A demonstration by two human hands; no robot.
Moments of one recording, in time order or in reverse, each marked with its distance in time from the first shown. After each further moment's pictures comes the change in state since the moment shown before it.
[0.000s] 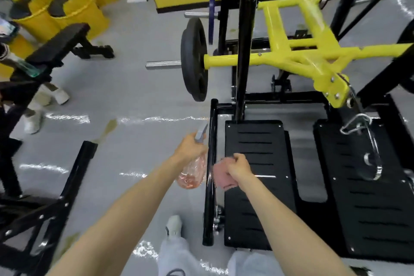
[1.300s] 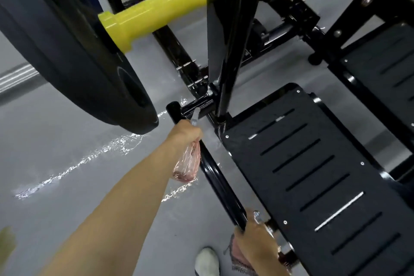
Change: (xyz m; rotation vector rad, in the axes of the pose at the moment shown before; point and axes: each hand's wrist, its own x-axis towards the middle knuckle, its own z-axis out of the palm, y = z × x) left_hand 0.523 -0.090 0.091 0.557 -0.389 0.045; right_hand 0.338 0.083 0.202 -0.354 0.253 0.369
